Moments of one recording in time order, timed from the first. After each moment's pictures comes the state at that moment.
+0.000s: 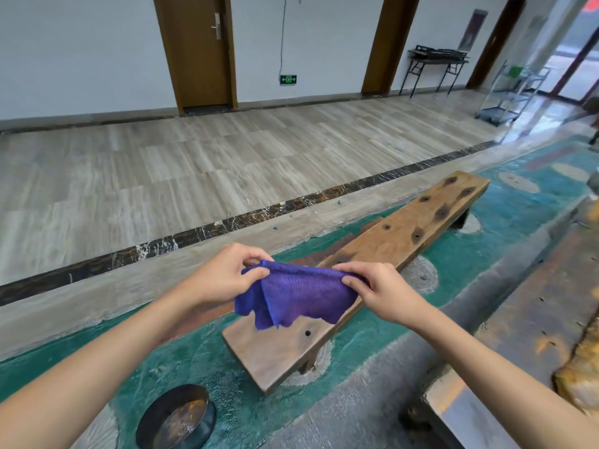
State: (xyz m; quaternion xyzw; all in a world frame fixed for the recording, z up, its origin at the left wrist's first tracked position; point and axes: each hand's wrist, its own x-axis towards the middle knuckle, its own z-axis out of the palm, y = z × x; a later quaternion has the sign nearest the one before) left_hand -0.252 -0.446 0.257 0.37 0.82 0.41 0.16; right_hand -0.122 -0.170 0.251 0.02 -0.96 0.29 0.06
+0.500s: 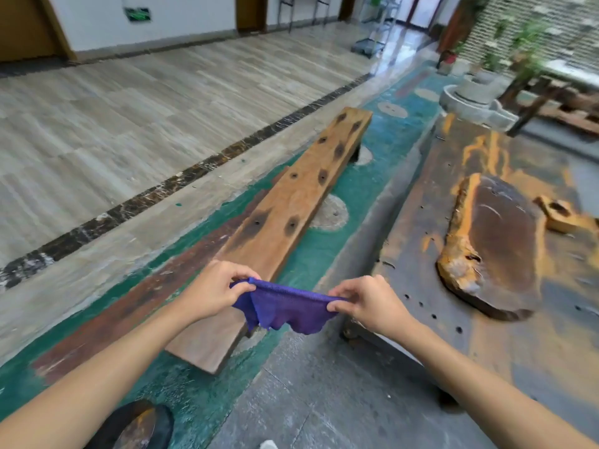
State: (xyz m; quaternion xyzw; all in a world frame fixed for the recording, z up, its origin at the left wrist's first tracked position) left_hand -0.237 -0.331 0.165 0.52 0.76 0.31 0.23; right_hand 0.007 -0.134 0.201 -0.27 -0.93 0.26 -0.01
